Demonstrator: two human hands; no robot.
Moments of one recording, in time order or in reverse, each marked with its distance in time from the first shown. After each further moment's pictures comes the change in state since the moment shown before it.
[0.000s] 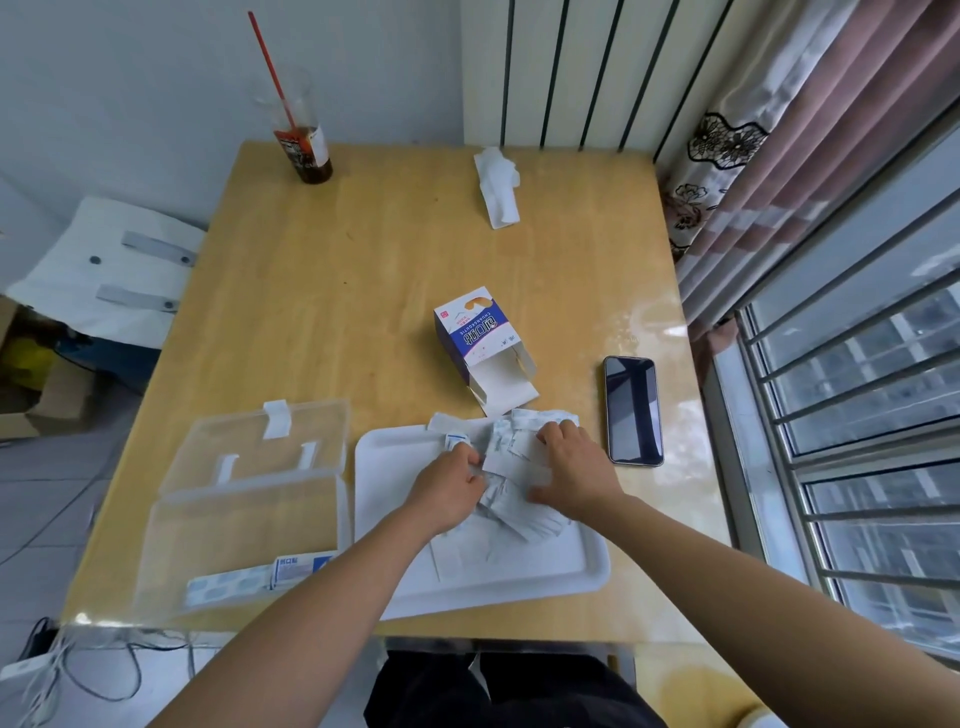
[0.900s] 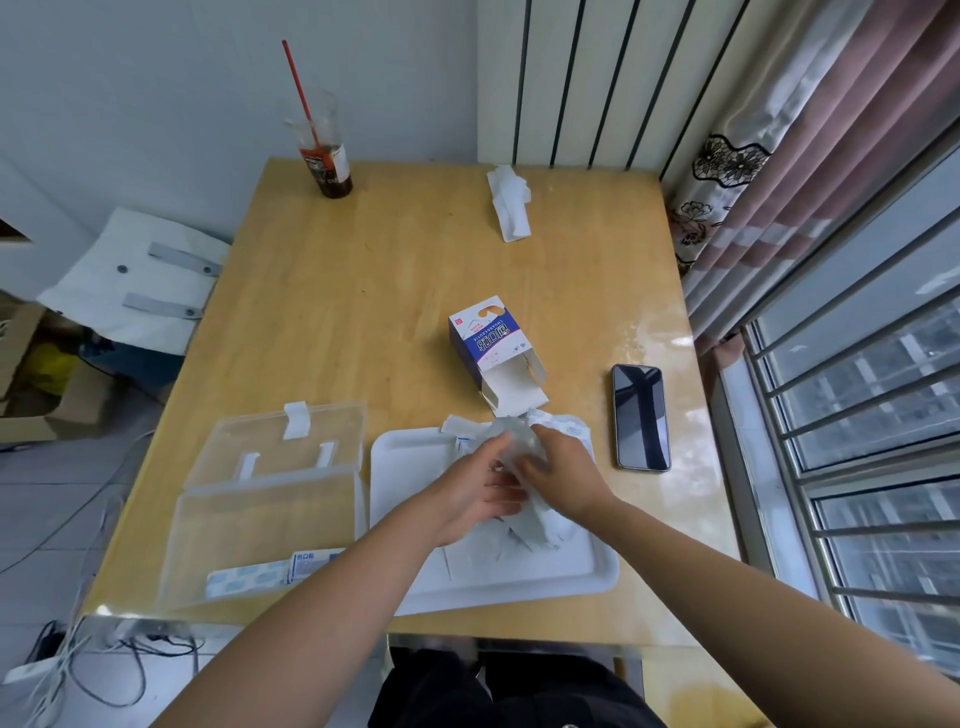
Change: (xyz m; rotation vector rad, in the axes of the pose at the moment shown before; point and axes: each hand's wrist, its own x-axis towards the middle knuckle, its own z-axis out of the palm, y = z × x) left_hand -0.022 0.021 -0.008 -1.088 -0.270 -0.219; right_hand -0.011 -0.033 -0.011 0.537 0.144 -0.067
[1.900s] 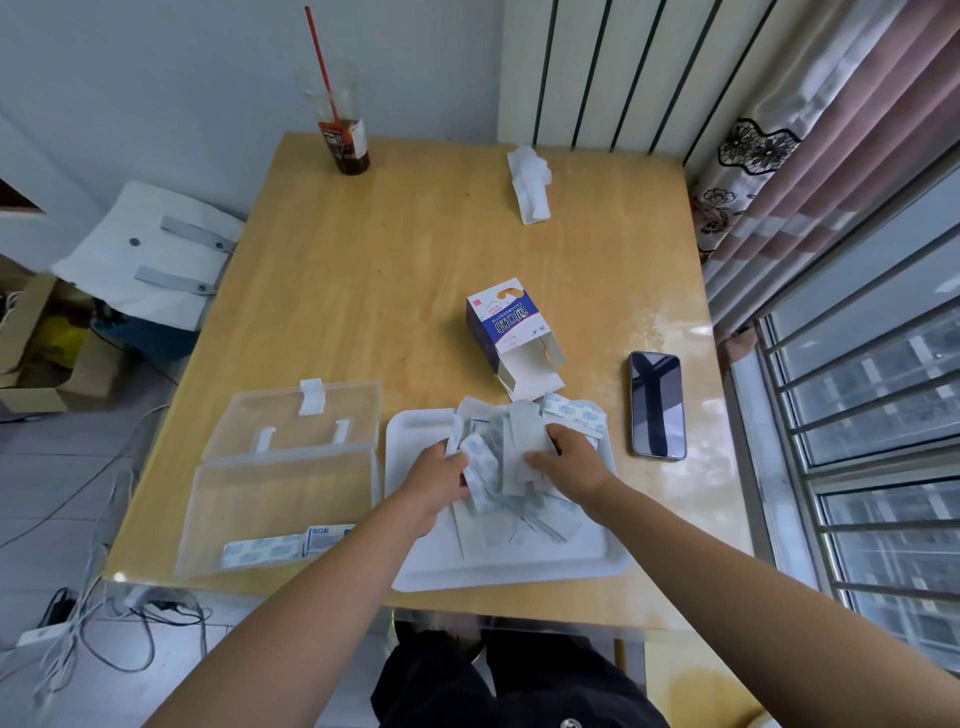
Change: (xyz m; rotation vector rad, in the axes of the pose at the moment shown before) left_hand -0.003 -0.020 -0.043 0.066 0.258 0.131; right_hand -0.002 -0.001 0.016 0.424 -0.136 0.342
